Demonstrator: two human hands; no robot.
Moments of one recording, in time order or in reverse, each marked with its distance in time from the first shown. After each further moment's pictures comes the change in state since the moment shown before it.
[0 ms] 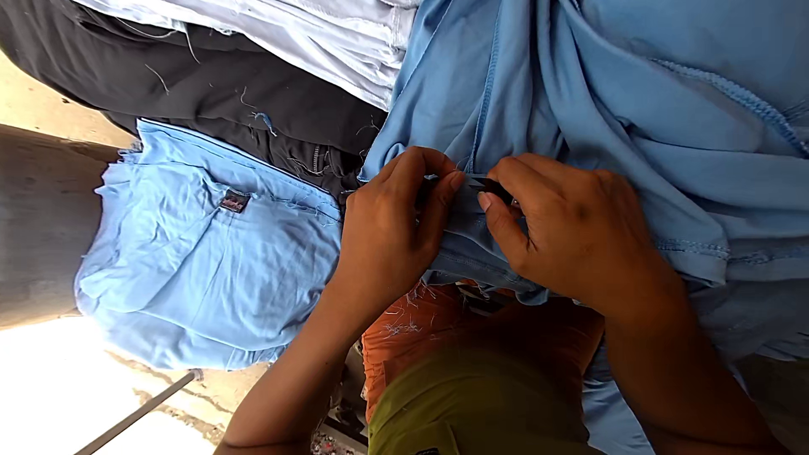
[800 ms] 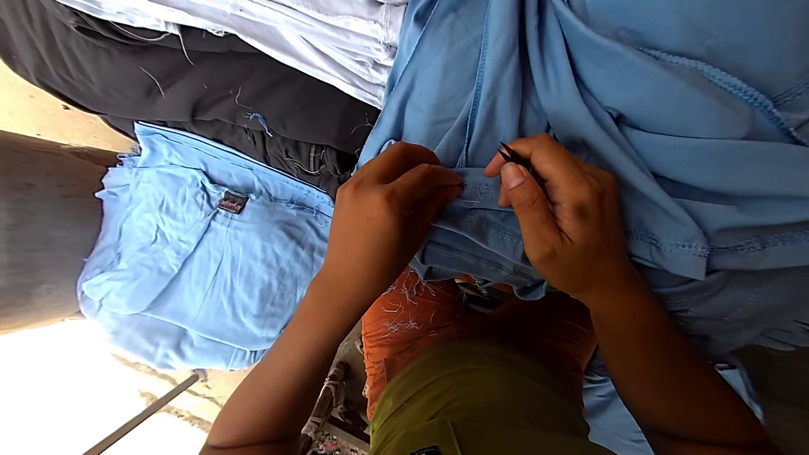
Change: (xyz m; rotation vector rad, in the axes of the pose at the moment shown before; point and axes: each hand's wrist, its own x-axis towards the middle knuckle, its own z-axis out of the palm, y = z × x) left_hand 0.005 -0.008 -0.003 0.147 0.004 0.230; right_hand -0.010 0.007 0.014 0.374 0.213 0.078
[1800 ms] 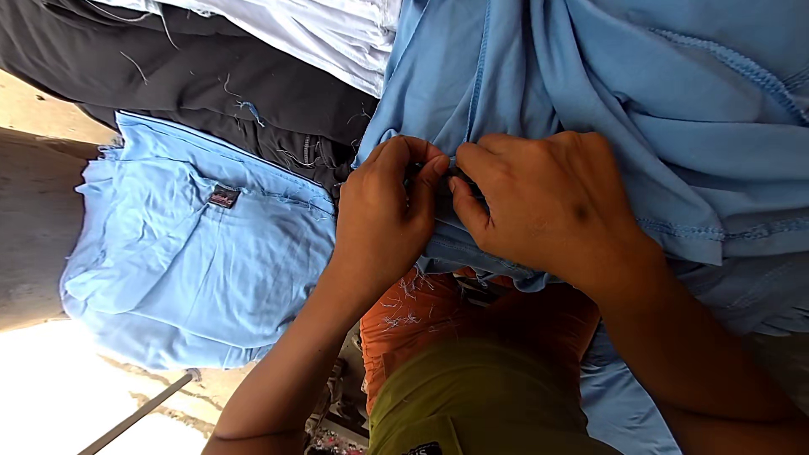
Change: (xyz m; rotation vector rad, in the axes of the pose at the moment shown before) left_hand -0.004 0.007 0.004 -0.179 -0.024 -0.342; right_hand 0.025 -0.019 0.005 -0.524 -0.256 -0.203
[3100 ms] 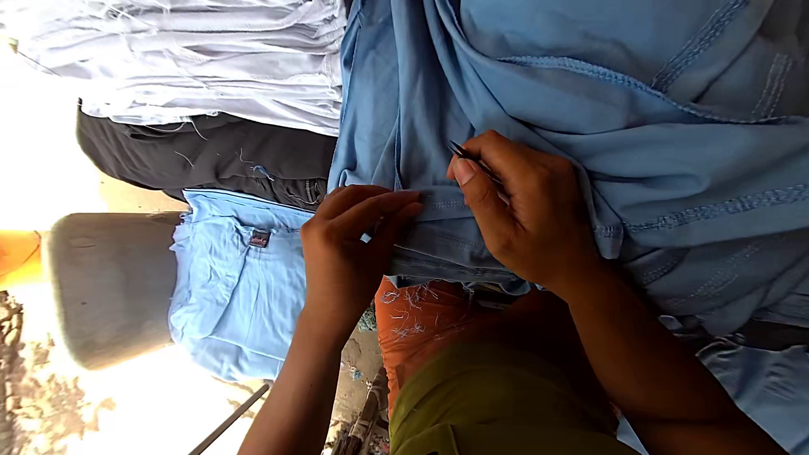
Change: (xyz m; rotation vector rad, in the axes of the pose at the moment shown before) left_hand 0.000 0.026 0.001 0.248 0.001 0.267; right_hand -0.039 0.028 0.018 0.720 0.478 0.249
